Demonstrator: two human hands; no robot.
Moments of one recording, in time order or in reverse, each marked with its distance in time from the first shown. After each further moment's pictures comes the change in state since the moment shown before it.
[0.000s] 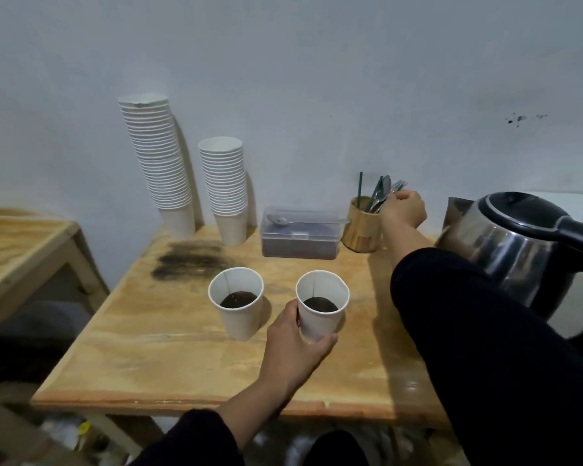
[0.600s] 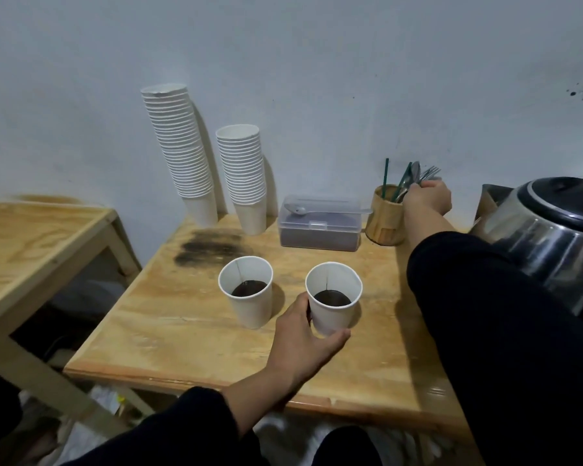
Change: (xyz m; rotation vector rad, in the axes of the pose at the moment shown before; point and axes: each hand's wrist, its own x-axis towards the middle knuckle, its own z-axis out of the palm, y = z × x) left_hand -0.002 0.006 0.001 0.026 0.013 -0.022; right_hand 0.034 0.015 0.025 0.097 -0.050 0.092
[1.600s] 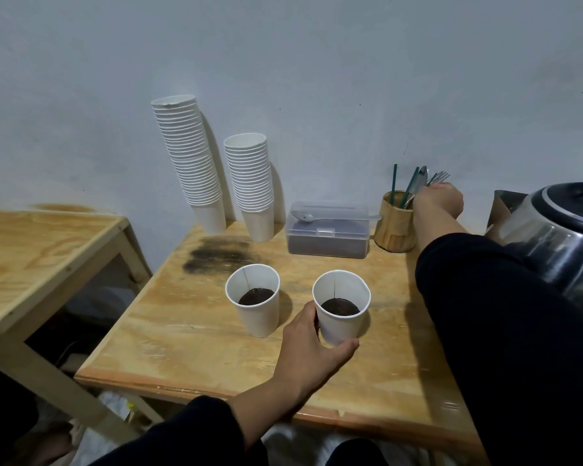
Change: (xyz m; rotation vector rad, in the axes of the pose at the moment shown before) left_hand 0.001 -0.001 0.001 0.004 0.010 0.022; right_hand 0.009 -0.006 0.004 -0.047 -0.017 0.038
